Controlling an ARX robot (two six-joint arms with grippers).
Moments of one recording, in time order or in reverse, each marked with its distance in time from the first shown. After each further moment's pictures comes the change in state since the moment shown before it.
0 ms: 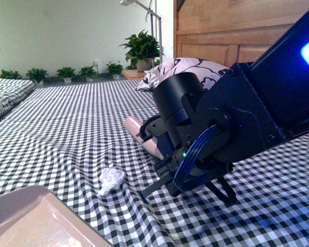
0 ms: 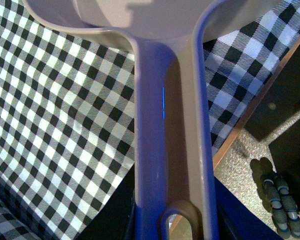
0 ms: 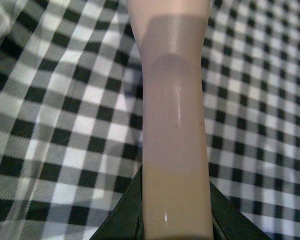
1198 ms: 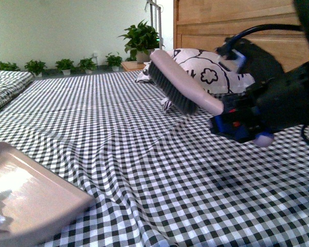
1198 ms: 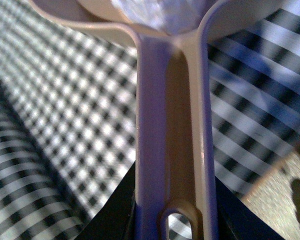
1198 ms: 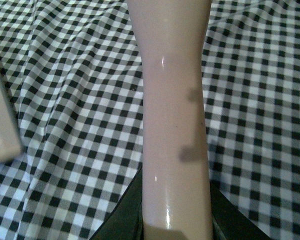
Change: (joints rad) left arm -0.031 -0.031 -0.045 0.261 -0.145 -0.167; right arm -0.245 -0.436 -0.286 0.023 -0.521 0.089
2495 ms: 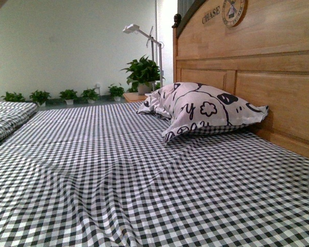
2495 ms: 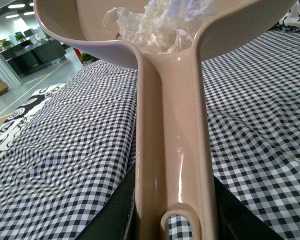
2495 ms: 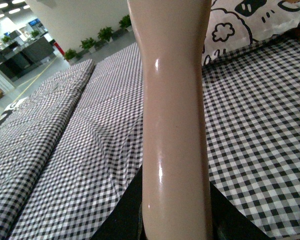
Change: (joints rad) left arm -0.980 -0.607 0.027 0.060 -1.127 -0.714; right arm -0.333 -1.106 -0.431 -0.186 -0.157 0.540
